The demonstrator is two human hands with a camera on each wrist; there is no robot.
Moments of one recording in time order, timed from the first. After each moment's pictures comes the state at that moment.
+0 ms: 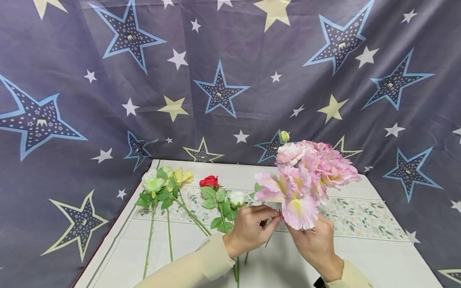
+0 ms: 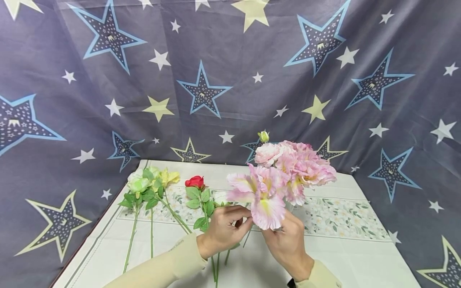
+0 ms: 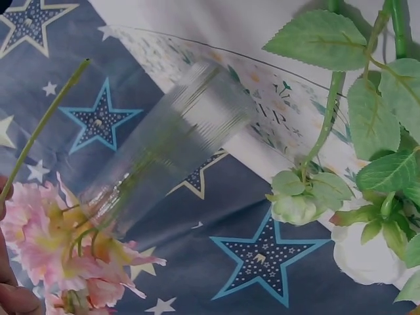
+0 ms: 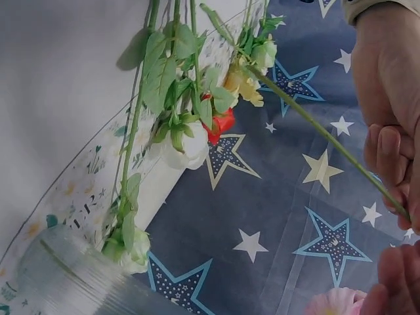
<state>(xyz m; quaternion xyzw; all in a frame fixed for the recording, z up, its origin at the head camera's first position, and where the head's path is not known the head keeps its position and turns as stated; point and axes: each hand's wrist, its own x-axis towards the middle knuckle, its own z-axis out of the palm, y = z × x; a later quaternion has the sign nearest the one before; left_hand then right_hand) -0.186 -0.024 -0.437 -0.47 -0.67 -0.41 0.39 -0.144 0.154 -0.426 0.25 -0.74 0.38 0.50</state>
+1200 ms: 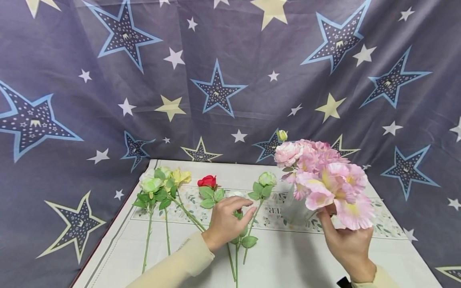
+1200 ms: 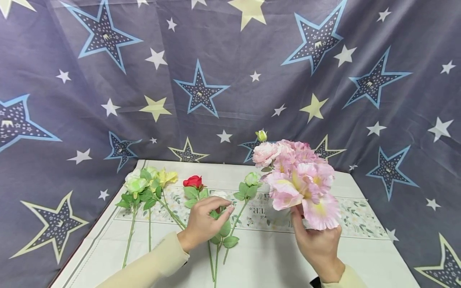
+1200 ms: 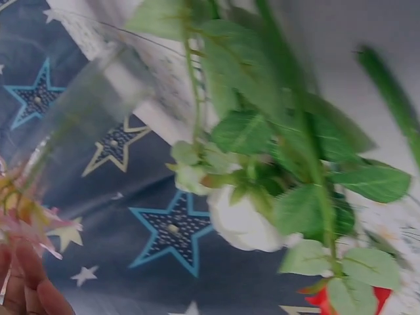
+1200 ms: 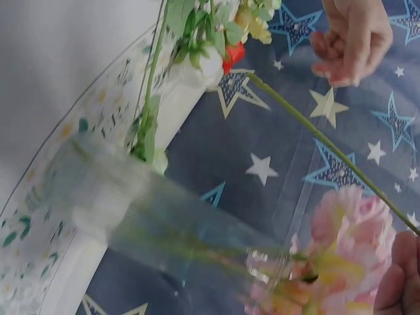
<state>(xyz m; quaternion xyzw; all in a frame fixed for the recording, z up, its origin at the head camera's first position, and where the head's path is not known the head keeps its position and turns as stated) -0.207 -0.073 -0.467 -0.35 -0.77 -0.38 0.39 -0.135 0.197 -0.393 0.25 -0.64 0.49 0.53</state>
